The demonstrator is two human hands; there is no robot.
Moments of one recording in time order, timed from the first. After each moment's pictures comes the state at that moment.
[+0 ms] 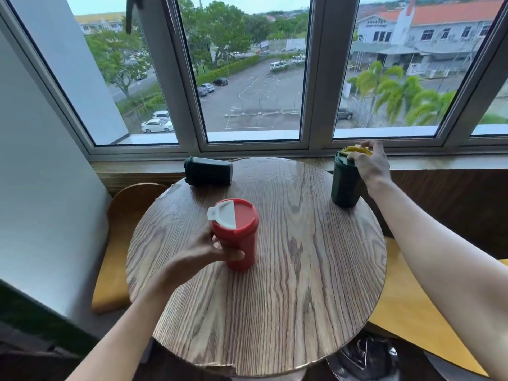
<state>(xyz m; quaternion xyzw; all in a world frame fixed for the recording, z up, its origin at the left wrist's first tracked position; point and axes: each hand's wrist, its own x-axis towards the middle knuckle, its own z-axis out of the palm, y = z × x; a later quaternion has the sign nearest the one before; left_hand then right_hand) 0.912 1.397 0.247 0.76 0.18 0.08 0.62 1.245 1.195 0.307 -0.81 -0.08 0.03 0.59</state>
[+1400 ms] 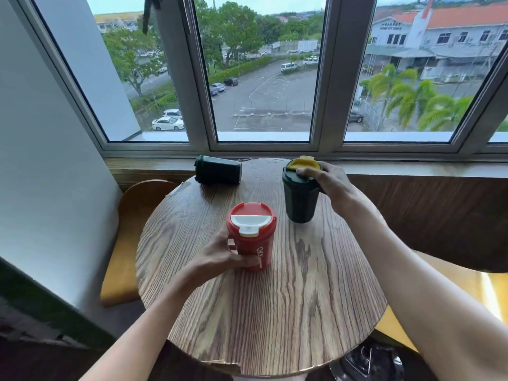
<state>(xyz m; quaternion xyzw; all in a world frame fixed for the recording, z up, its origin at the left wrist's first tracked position) 0.916 1.379 0.241 0.78 0.21 0.08 0.58 1.178 1.249 0.293 -0.73 -0.25 0.20 0.60</state>
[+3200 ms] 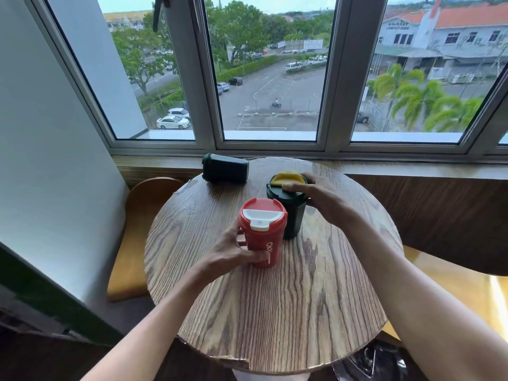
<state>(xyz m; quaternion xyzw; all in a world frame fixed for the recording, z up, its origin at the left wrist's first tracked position) 0.921 1.379 0.238 0.79 0.18 0.10 0.57 1.137 1.260 0.290 -0.68 -0.31 0.31 0.59</state>
